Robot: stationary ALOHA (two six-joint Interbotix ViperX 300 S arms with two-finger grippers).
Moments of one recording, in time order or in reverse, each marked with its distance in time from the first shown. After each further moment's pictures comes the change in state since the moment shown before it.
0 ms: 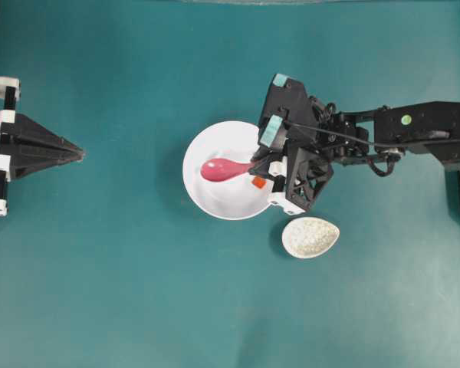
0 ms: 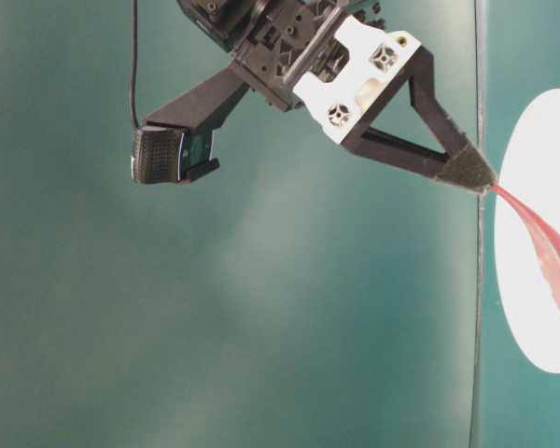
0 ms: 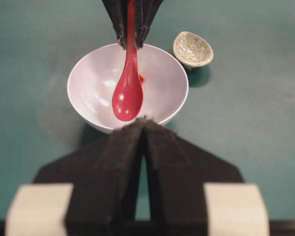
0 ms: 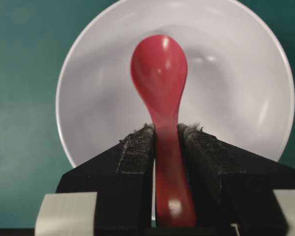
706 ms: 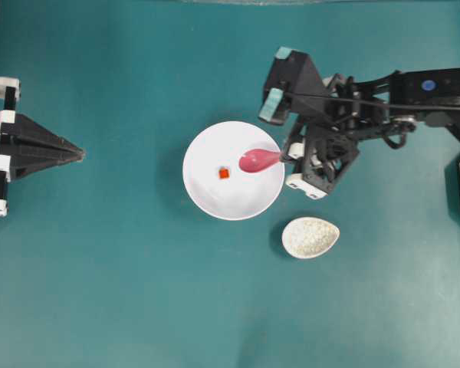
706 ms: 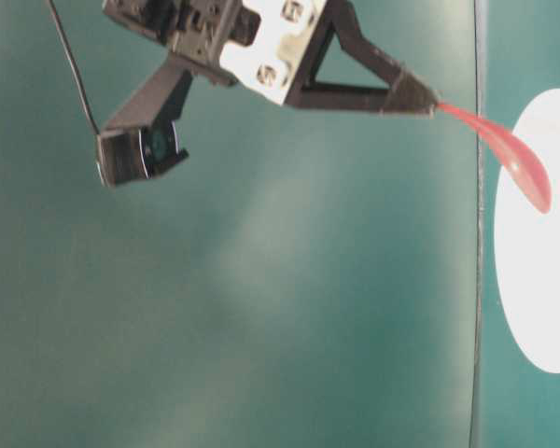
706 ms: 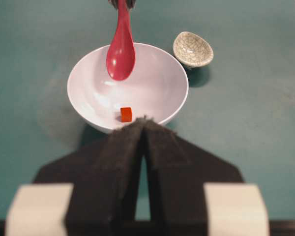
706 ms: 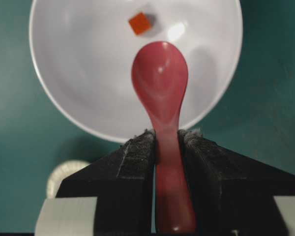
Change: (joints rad) left arm 0.000 0.000 0.000 0.000 0.000 0.000; right arm -0.051 -0.066 -0.141 0.015 0.495 -0.006
